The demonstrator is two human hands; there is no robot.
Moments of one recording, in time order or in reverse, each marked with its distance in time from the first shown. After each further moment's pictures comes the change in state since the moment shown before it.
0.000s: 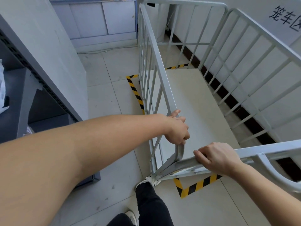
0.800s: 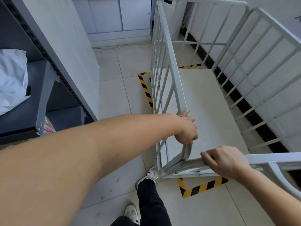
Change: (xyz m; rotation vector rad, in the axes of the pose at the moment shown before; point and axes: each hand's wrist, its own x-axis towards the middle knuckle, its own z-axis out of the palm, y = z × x) left_hand -0.002 0.001 -0.004 0.089 -0.009 -0.050; right_hand 0.003 0.003 0.001 0.016 -0.017 -0.006
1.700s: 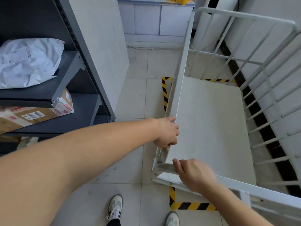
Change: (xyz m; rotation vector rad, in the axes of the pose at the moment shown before) left_hand 0.009 0.007 -0.001 0.003 -0.005 -0.147; right_hand 0.002 0.008 -0.014 0.154 -0.197 -0.175
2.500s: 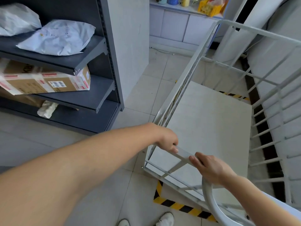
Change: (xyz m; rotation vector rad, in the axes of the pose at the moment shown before) left_hand 0.007 0.101 -0.039 -0.879 -0.018 -0.300; right_hand -0.046 0.120 -0.024 -0.048 -0.104 -0.129
